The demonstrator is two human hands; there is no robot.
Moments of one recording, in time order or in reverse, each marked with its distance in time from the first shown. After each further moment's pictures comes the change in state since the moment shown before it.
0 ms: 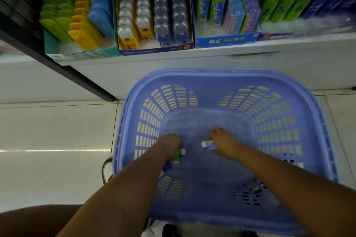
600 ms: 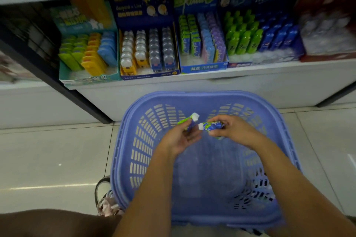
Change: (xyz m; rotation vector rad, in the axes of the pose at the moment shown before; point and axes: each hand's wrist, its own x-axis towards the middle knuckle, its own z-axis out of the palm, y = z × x) left_hand -0.059 0.054 -0.058 -2.093 0.027 0.406; right_hand -0.083 -0.002 -0.120 1.054 0.314 0.012
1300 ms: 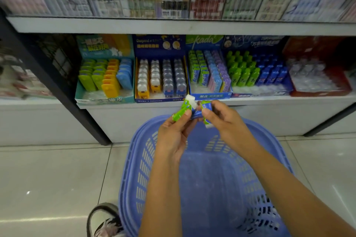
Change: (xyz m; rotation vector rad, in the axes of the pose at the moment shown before) left_hand -0.079 0.069 0.035 -0.233 -0.181 0.562; right_hand -0.010 -0.117 0.035 -0.051 0.278 -0.415
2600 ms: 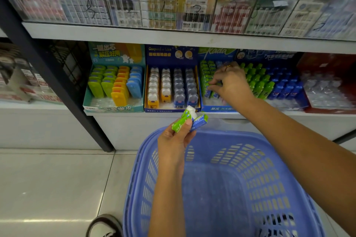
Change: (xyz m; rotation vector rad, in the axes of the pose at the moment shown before) left_hand 0.008 0.011 -0.013 0.132 0.206 0.098; right_hand 0.141 -0.015 -0.025 -1.037 0.103 -0.217
